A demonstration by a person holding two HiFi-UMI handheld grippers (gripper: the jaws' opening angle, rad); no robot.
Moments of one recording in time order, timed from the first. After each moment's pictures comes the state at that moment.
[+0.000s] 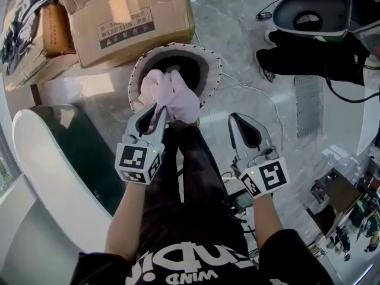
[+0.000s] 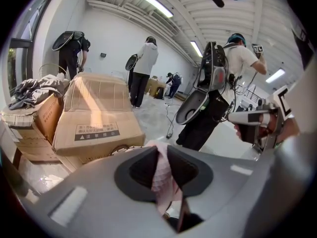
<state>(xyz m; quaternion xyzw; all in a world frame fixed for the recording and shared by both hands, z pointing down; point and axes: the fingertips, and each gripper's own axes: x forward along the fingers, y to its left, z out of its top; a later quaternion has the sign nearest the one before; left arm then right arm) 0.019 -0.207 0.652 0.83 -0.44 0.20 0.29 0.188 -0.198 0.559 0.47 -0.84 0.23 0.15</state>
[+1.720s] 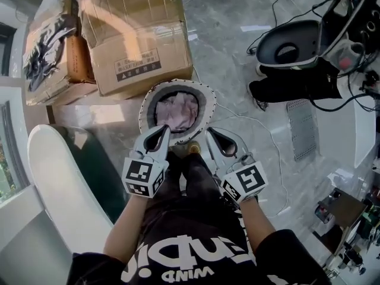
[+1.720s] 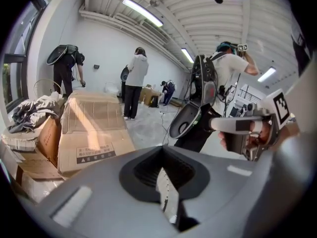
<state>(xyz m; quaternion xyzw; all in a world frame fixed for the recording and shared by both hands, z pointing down) 0.032 -0.214 0.549 0.84 -0.44 0.18 0.26 0.142 -0.211 0.478 0.43 -0.87 0.22 0.10</state>
